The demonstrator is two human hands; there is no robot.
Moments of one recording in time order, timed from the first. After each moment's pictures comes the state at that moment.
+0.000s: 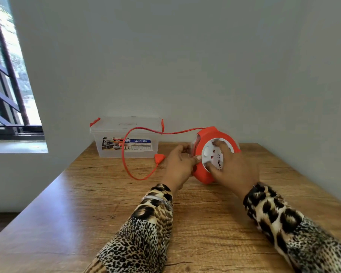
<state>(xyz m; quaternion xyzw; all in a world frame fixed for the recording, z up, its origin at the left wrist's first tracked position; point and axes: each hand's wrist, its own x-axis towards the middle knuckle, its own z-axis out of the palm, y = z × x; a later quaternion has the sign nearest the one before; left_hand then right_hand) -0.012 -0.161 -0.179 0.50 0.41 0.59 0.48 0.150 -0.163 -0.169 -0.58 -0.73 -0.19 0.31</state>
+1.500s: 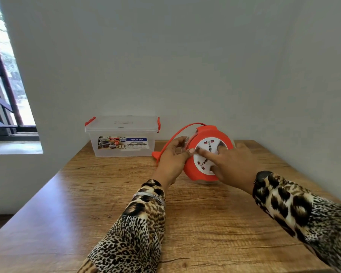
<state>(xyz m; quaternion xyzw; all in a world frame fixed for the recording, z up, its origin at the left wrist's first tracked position) -0.020 -0.153 -0.178 0.52 0.39 0.59 0.48 0.169 -0.150 -0.160 -0.43 -0.82 -0.36 0.09</state>
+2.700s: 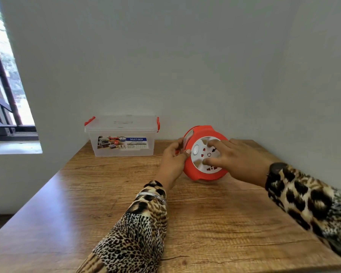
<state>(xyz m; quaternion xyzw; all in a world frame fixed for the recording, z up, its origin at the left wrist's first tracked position) -0.016 -0.153 -0.183 0.52 0.39 0.60 0.47 0.181 -0.178 -0.126 -0.27 -0.84 -0.45 0.10</state>
